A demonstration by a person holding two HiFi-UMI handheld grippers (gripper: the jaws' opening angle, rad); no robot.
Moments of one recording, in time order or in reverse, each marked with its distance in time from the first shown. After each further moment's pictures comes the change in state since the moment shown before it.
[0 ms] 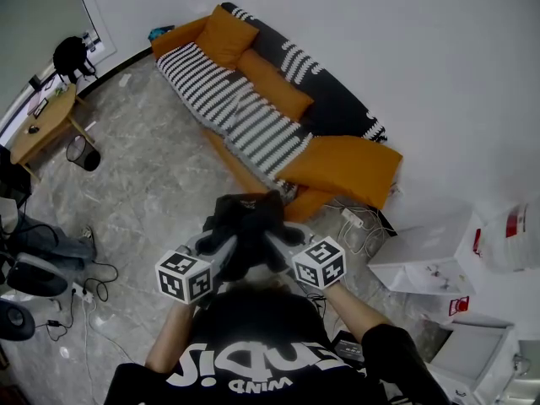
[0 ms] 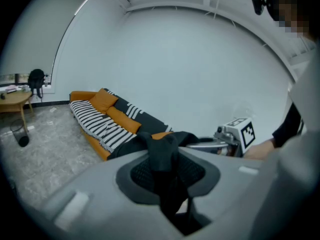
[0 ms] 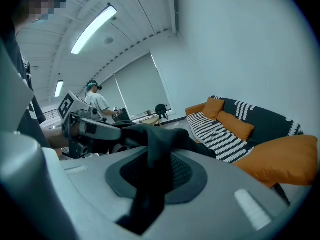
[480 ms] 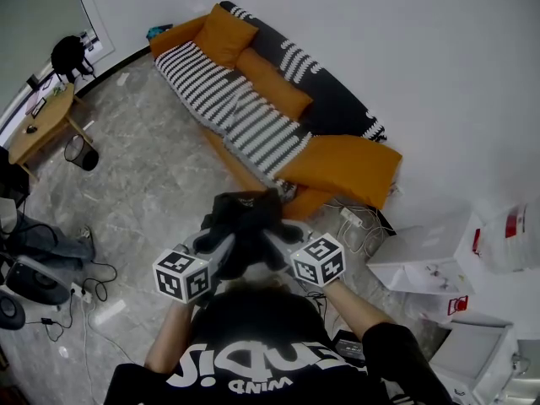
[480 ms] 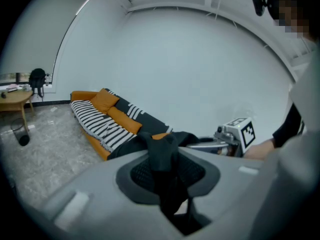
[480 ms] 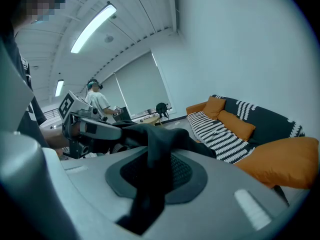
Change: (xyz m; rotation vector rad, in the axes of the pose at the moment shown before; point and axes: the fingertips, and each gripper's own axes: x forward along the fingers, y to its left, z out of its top) left arm 0.001 0.006 0.005 -0.007 -0.005 0.006; right arm 0.006 -0.002 0.005 -0.004 0.017 0.010
